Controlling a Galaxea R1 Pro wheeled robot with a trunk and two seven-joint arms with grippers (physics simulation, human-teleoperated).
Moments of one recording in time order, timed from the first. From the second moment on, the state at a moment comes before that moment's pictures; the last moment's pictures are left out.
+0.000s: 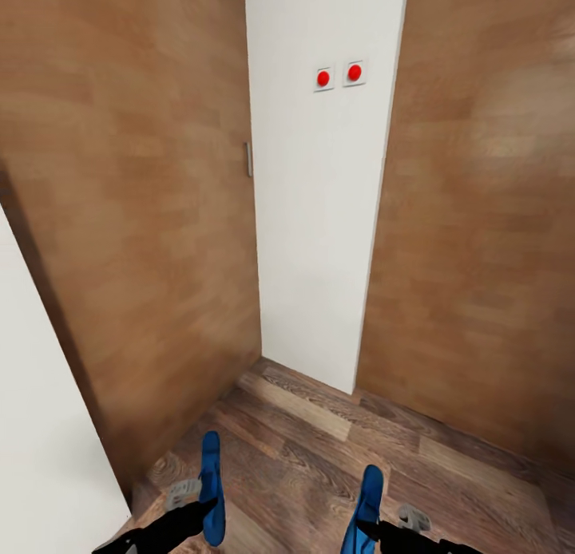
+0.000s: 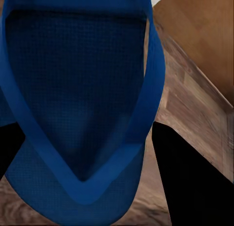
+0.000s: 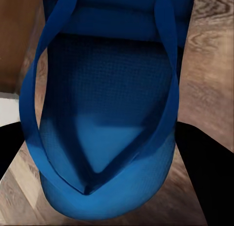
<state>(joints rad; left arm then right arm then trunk) -0.46 0.09 0.27 -0.21 0.10 0.01 -0.75 -0.47 -0.13 -0.01 -0.12 -0.36 0.17 0.65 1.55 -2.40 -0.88</state>
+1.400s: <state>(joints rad) -0.46 0.08 0.27 -0.21 0.08 0.01 -0.74 -0.47 -0.13 -0.01 -0.12 -0.36 0.17 0.65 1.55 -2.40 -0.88</state>
